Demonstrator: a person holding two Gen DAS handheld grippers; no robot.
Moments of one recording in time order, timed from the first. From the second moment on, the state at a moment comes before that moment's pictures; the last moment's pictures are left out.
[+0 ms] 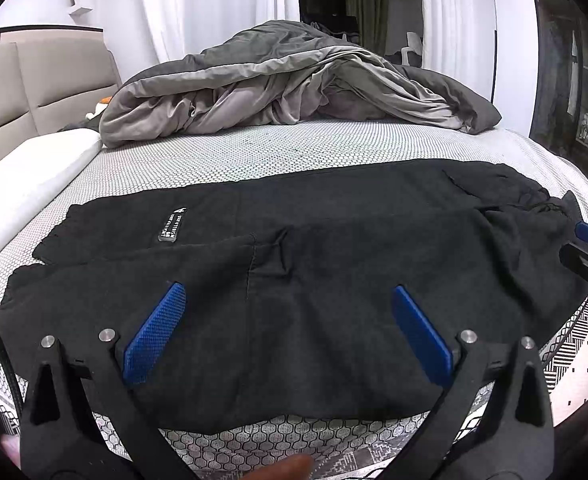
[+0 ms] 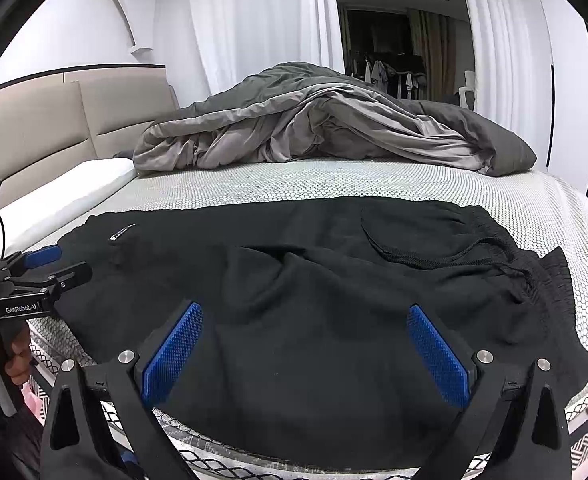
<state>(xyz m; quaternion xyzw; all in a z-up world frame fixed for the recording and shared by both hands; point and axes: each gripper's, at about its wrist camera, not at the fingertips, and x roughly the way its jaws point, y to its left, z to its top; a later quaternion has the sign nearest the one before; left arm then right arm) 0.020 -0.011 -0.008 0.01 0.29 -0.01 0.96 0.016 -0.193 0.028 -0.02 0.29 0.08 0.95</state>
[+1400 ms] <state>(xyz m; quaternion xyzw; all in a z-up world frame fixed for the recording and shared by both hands) 0.019 -0.009 -0.003 0.01 0.28 -0.01 0.96 0.017 -0.193 0.026 -0.02 0.30 0.08 0.95</state>
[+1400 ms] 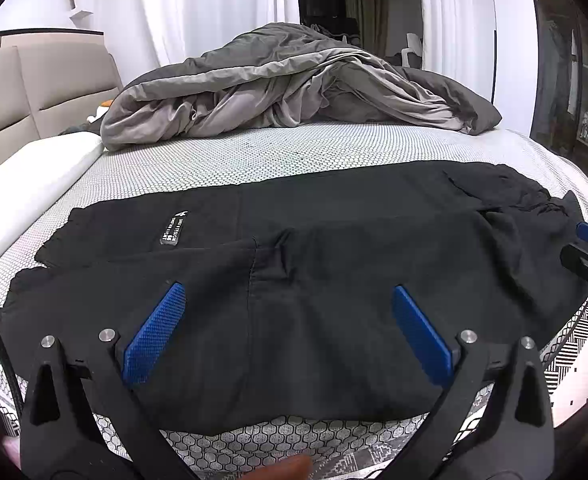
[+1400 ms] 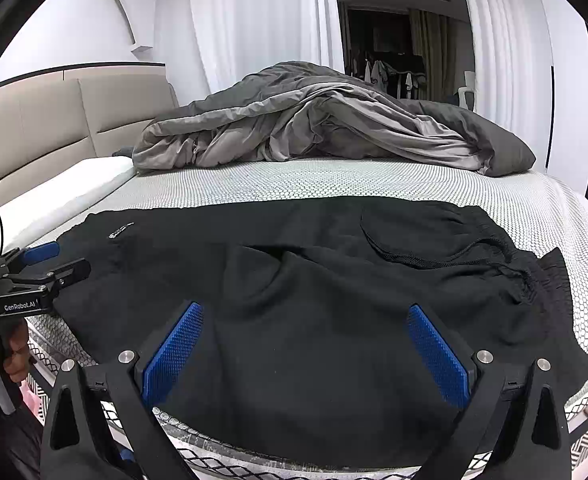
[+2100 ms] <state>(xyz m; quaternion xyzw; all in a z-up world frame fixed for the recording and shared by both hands) -0.014 0.083 0.010 -0.03 0.26 0.06 0.96 0.004 -0.258 0.036 0.04 0.30 0.08 0.95</state>
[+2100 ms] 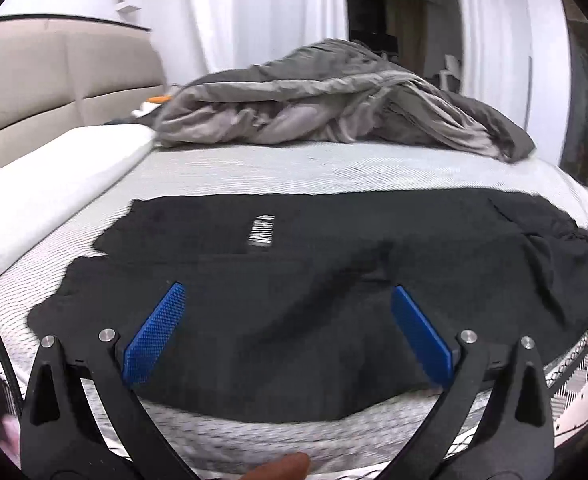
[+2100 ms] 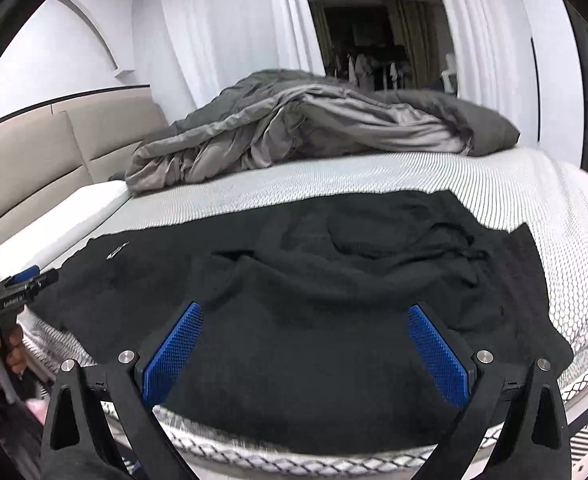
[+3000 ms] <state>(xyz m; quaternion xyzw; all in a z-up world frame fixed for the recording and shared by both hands) -0.061 0.341 -0.049 -0.36 0.32 0.09 0.87 -0.013 -0.351 0.045 0.14 0.32 0.03 0.94</state>
